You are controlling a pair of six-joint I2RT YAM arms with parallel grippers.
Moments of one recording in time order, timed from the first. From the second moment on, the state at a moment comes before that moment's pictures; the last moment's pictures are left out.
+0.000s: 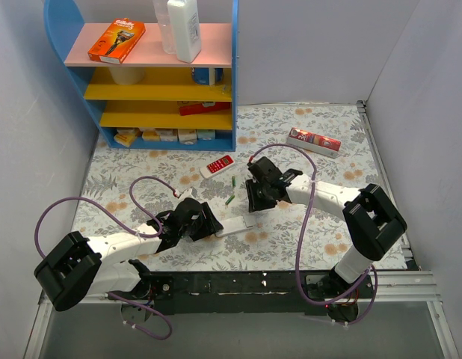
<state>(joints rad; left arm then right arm) -0.81 1.17 0.39 0.00 -0.06 -1.07 0.78 1.63 1.02 -0.47 -0.02 0.50</state>
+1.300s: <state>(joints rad) -0.81 1.19 0.39 0.02 -0.04 -1.07 0.77 1.58 0.87 -0.34 -0.19 0.56</state>
